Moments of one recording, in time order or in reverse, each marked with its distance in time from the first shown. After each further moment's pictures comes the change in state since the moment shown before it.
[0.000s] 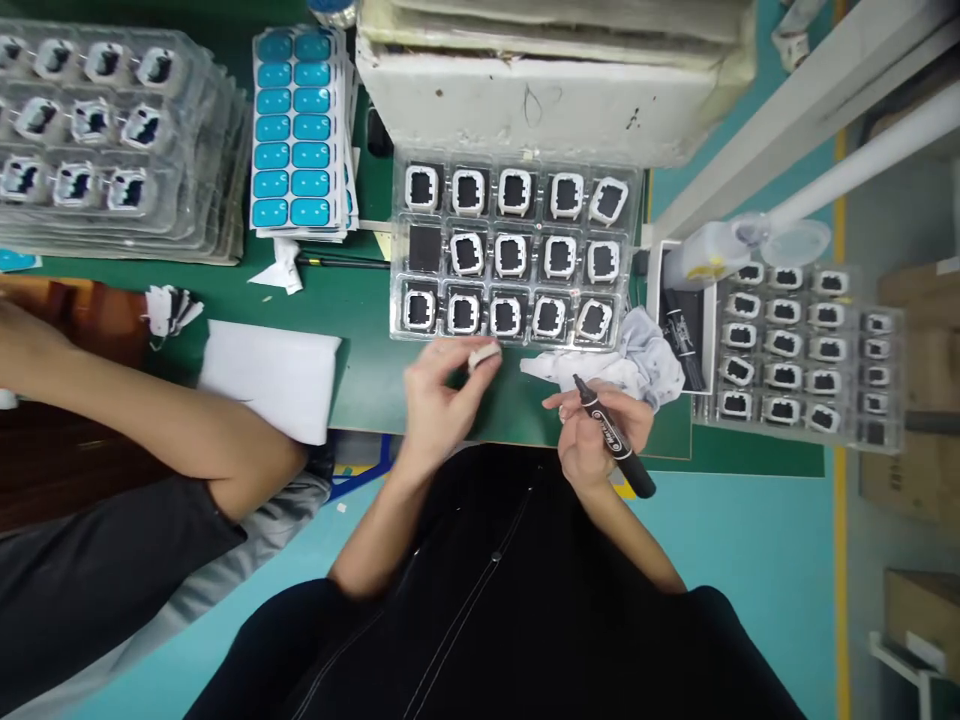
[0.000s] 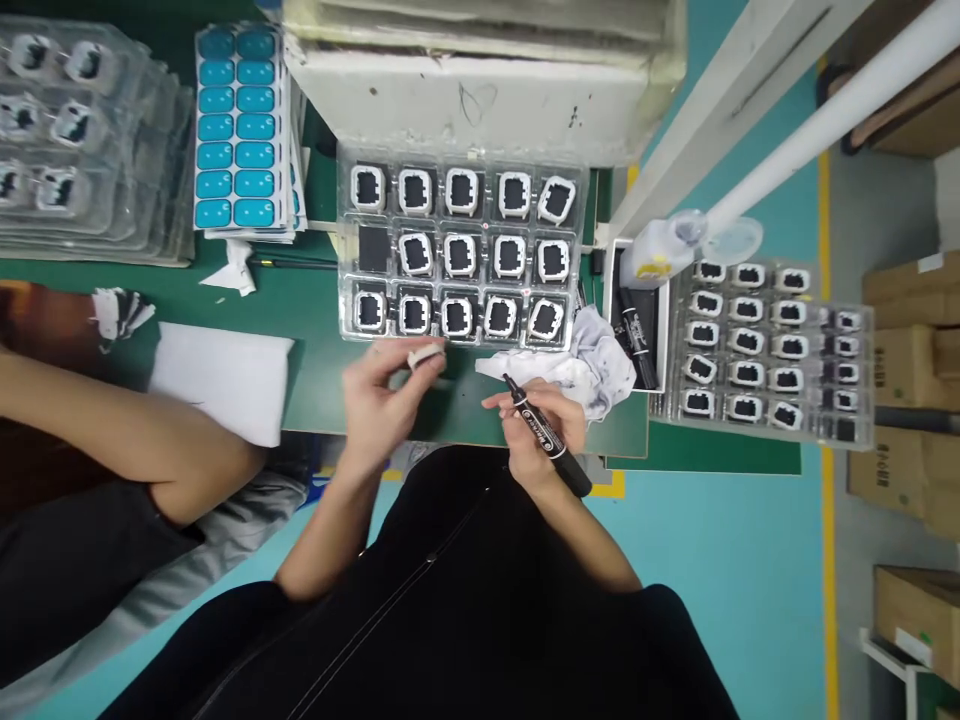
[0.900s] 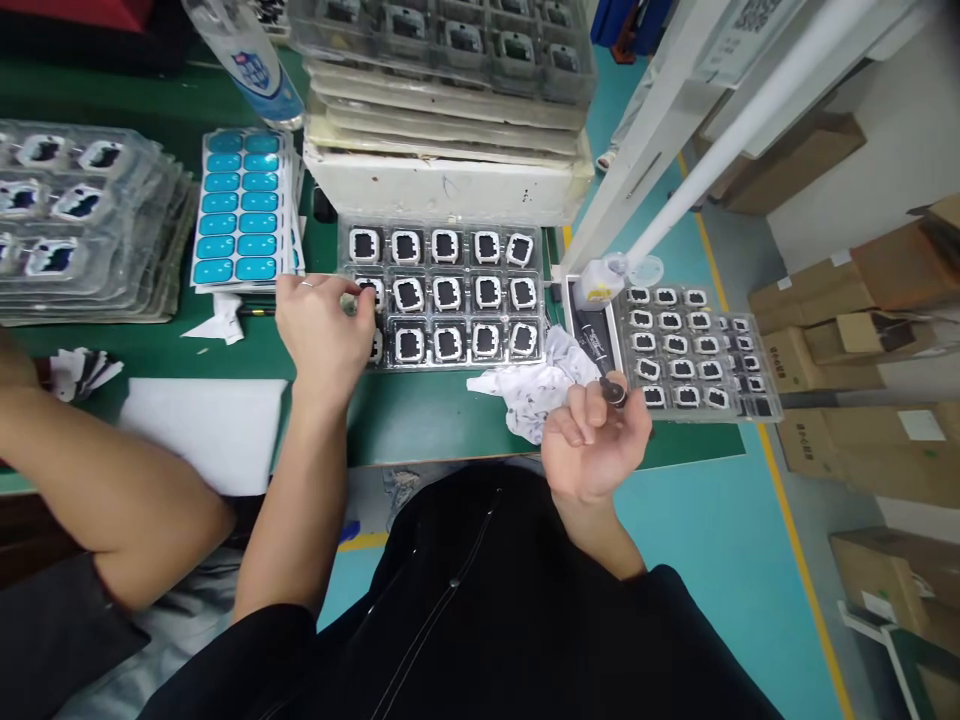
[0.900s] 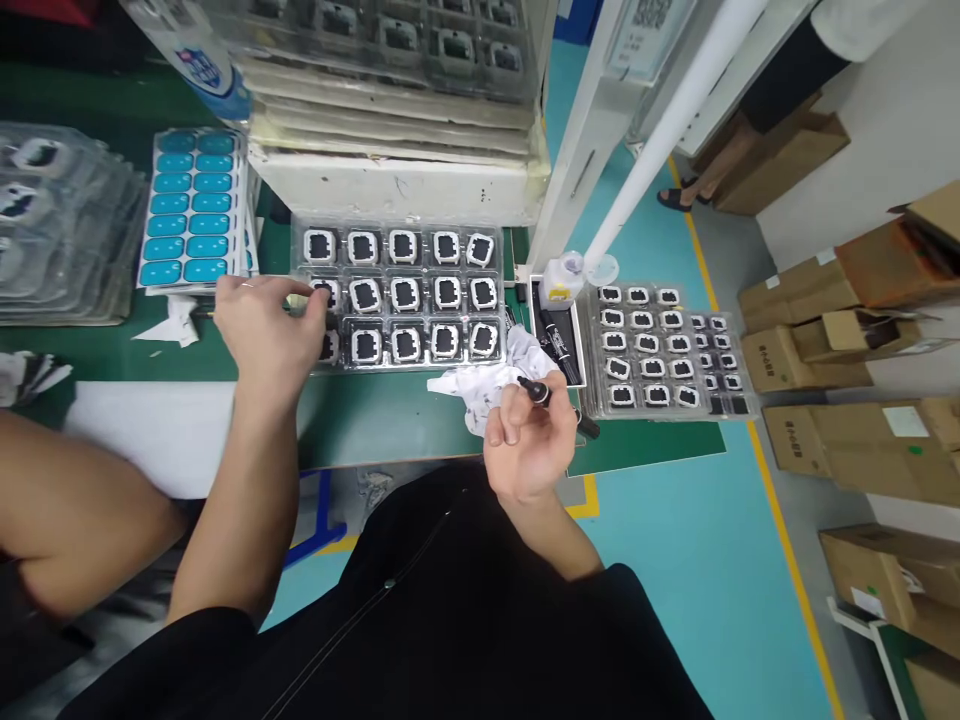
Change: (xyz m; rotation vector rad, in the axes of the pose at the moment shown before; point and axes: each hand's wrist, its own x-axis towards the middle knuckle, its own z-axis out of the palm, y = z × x) left_hand 0.121 -0.010 -0.040 0.682 0.156 0.102; right_hand 0.053 -0.081 -0.016 0.408 0.048 0.329
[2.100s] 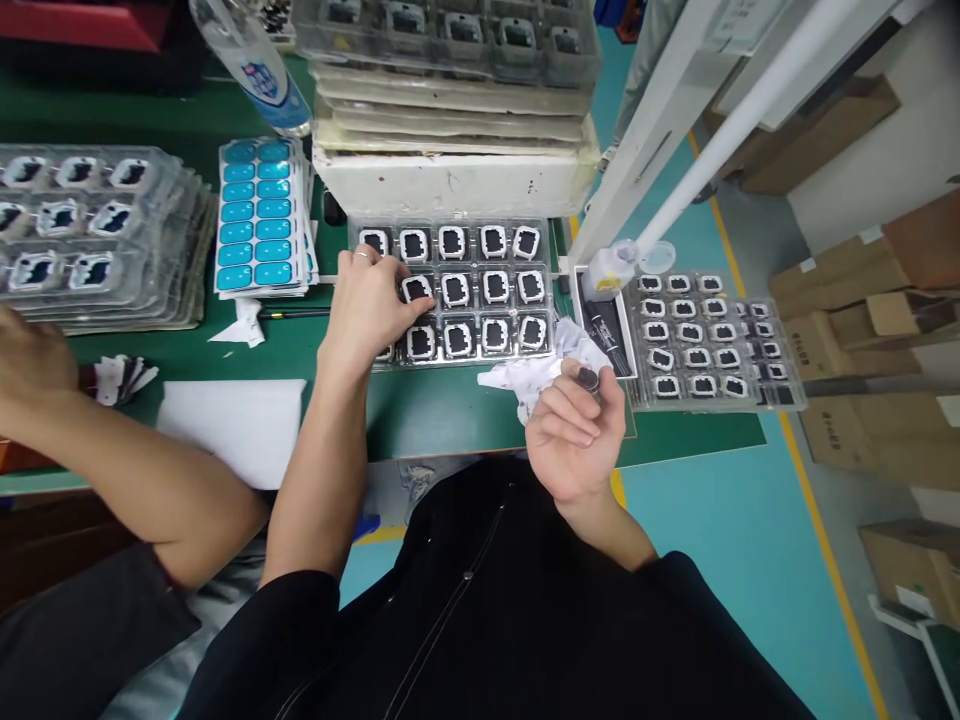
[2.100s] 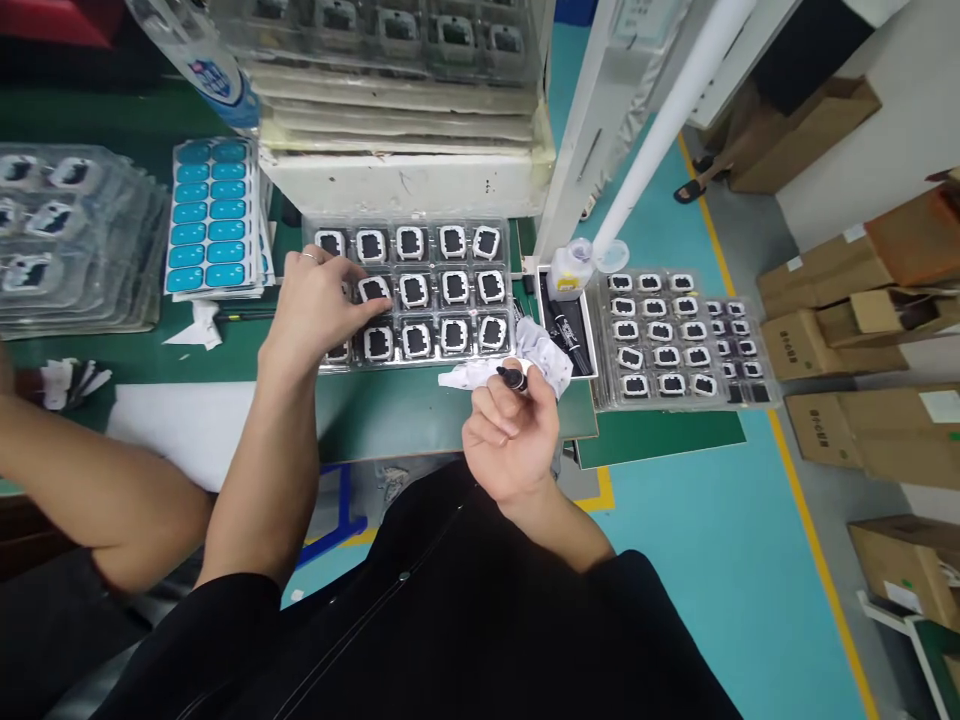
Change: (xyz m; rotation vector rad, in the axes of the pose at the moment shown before) left_hand 0.032 0.016 0.015 0.038 -0.235 0.203; right_hand -0.005 0.013 0.011 0.544 -0.131 0.393
